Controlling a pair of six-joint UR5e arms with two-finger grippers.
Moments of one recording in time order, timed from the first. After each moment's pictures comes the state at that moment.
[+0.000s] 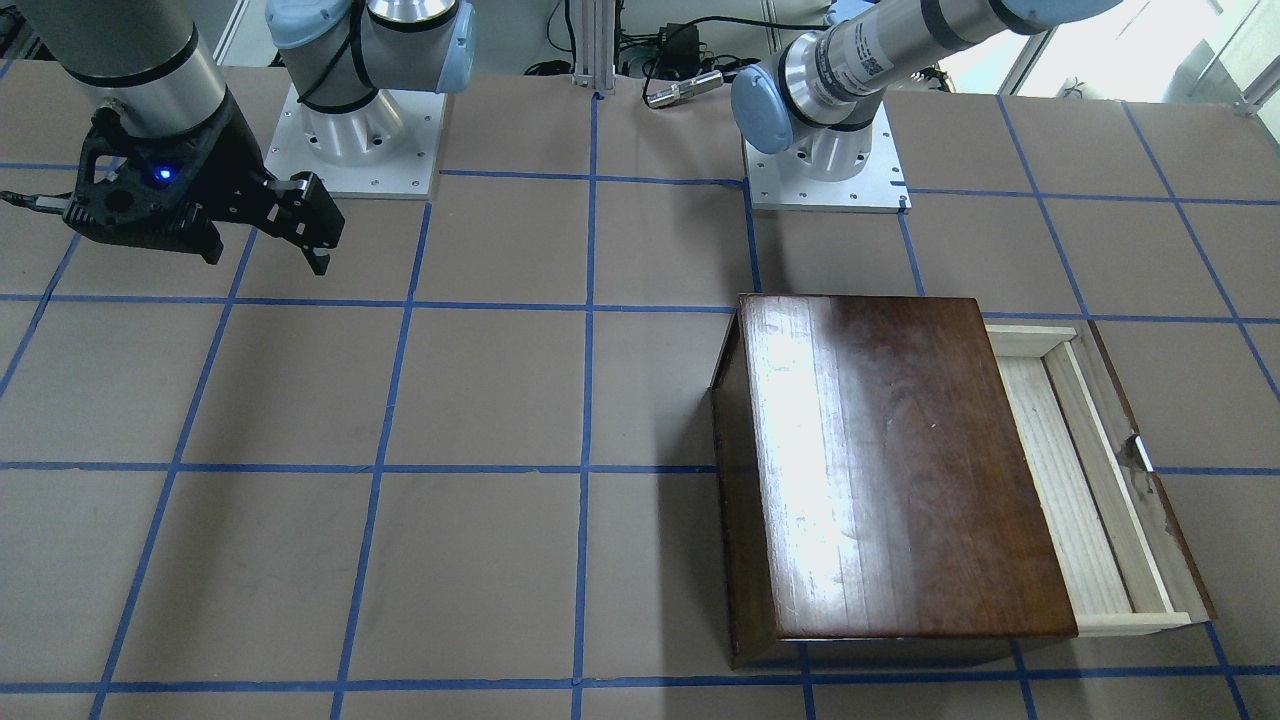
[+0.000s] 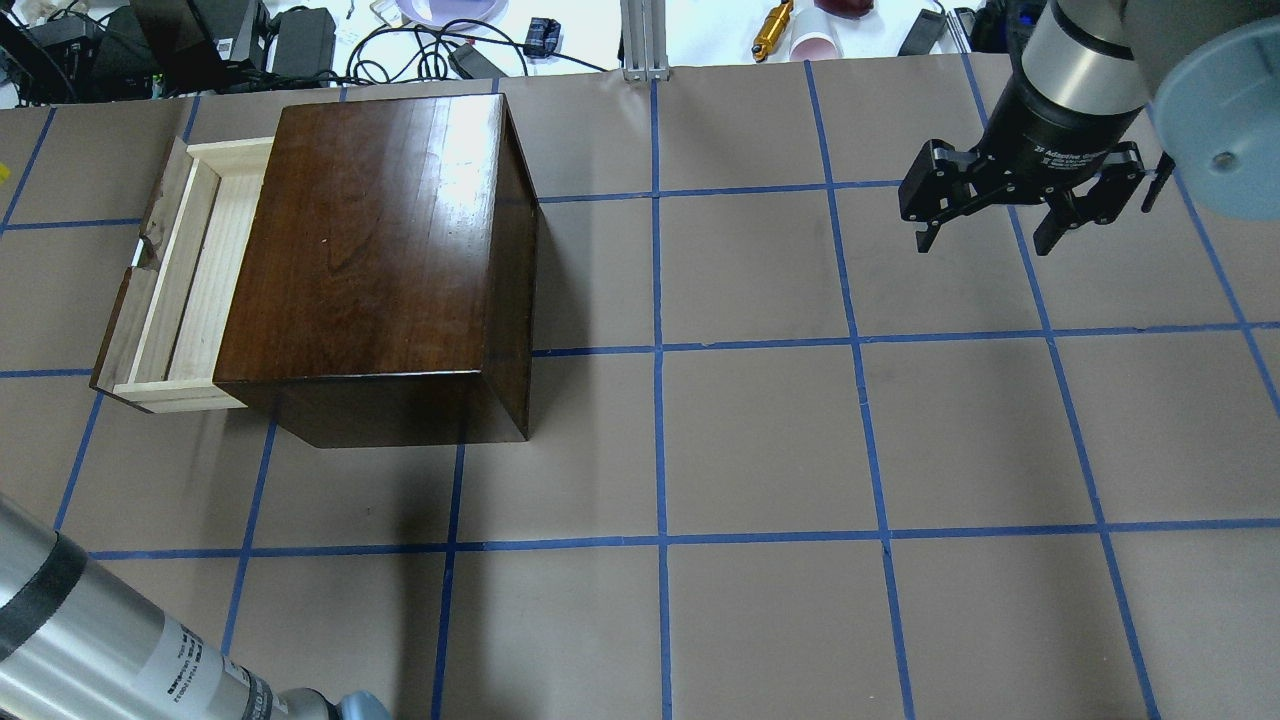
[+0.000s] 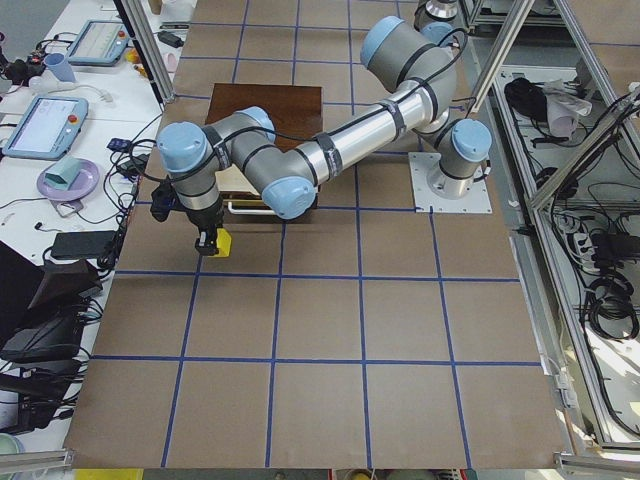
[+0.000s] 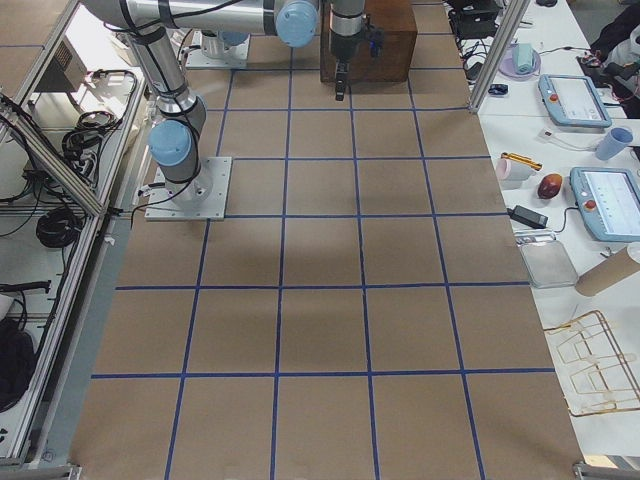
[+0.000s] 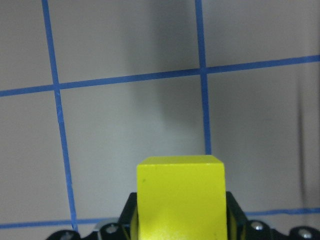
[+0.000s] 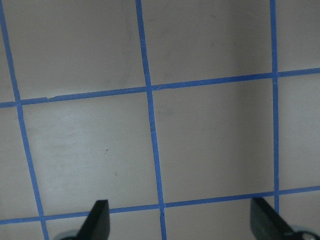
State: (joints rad) left arm -0.92 -2.17 -0.93 -1.56 1.59 0.67; right arm 1.52 -1.59 1.63 -1.60 -1.59 0.04
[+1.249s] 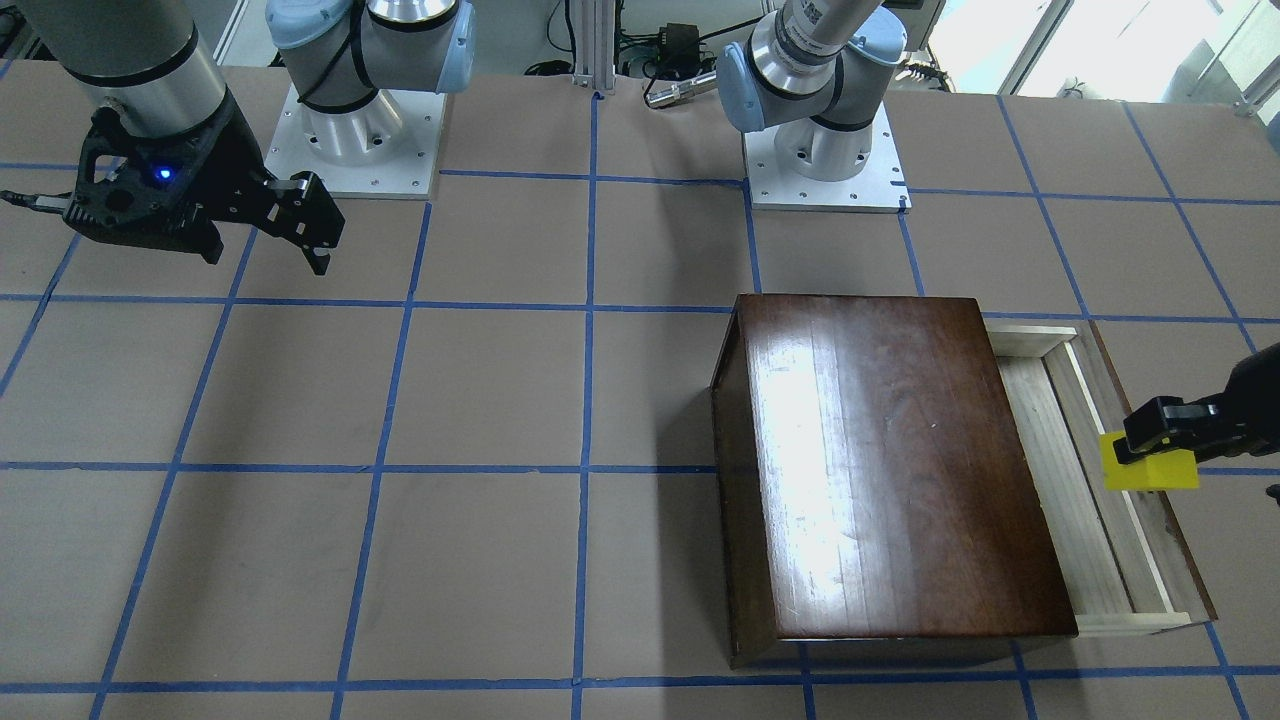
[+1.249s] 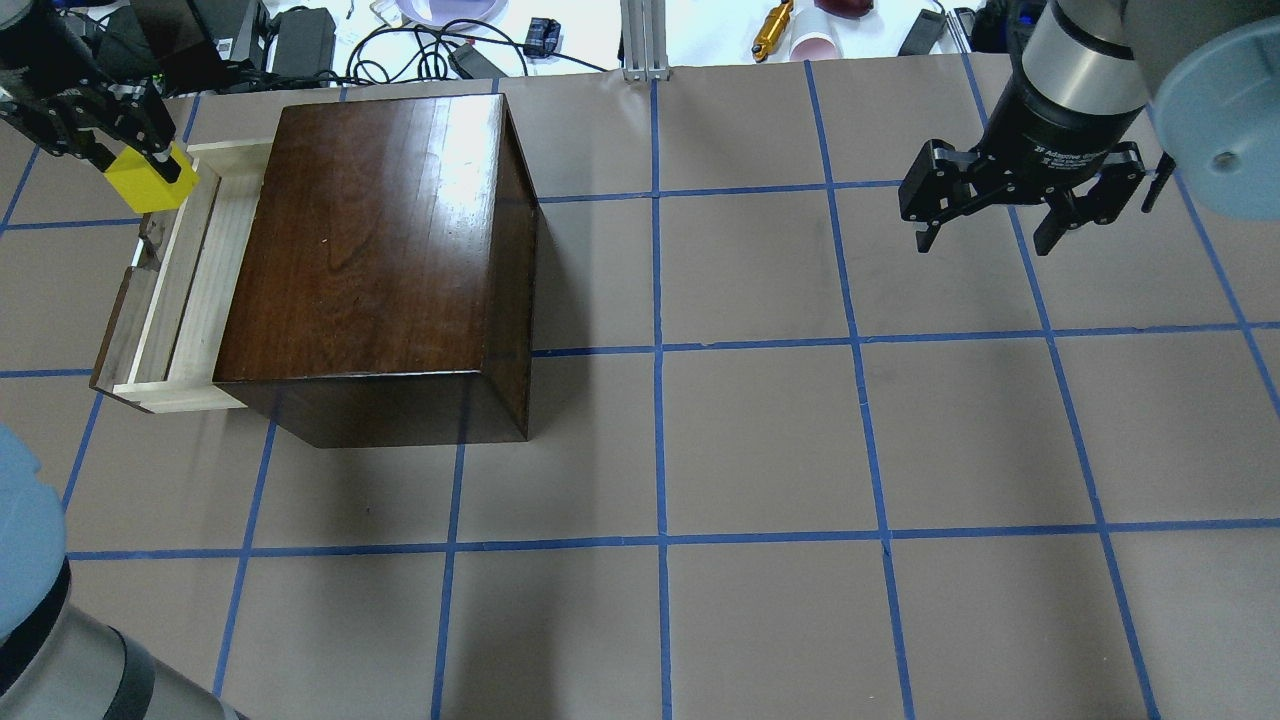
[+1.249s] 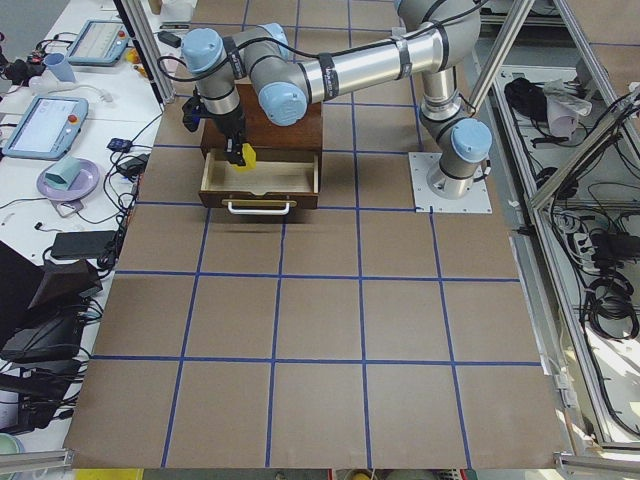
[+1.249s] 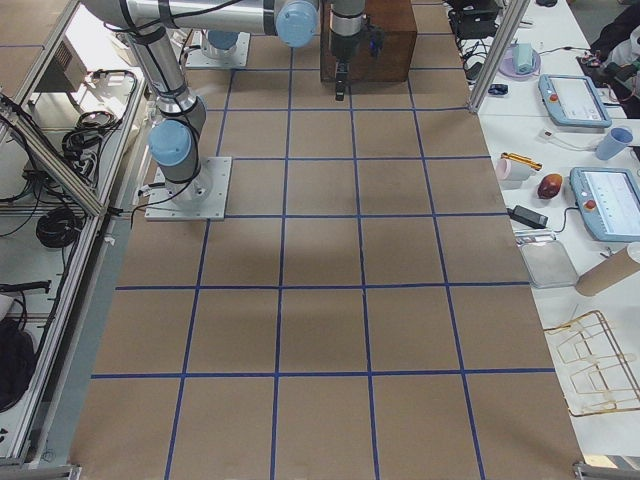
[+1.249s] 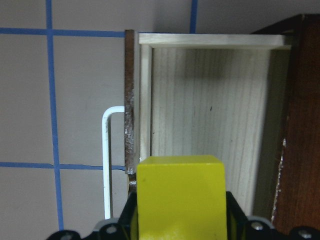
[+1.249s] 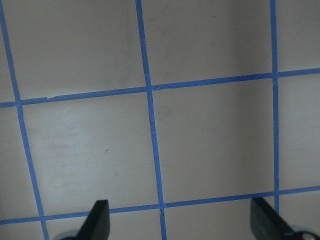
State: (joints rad) left arm -1.19 -1.98 -1.21 -1.62 1.59 0.43; right arm 1.52 -1.59 1.63 -1.60 -1.59 0.04
